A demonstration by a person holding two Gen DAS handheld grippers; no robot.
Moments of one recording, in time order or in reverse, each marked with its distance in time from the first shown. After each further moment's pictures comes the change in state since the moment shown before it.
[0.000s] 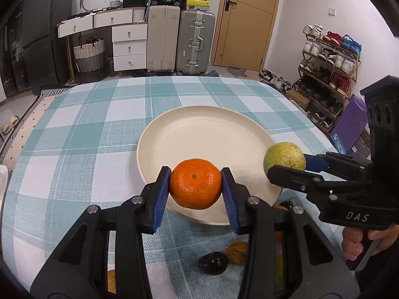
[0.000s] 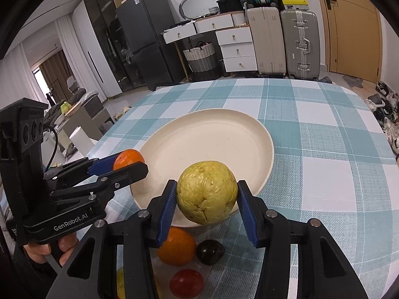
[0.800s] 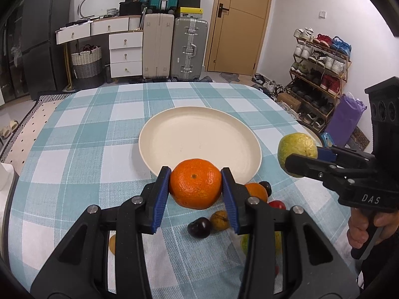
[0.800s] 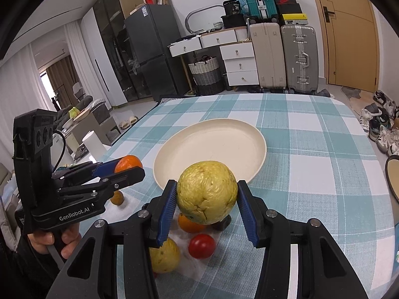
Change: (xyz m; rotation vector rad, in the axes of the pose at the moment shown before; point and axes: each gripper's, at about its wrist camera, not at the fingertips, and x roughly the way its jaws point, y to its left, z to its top) left arm -0.058 -0.015 -0.021 0.022 -0.036 -0.021; right arm -0.061 0.013 -0.023 -0.013 -0.089 0.013
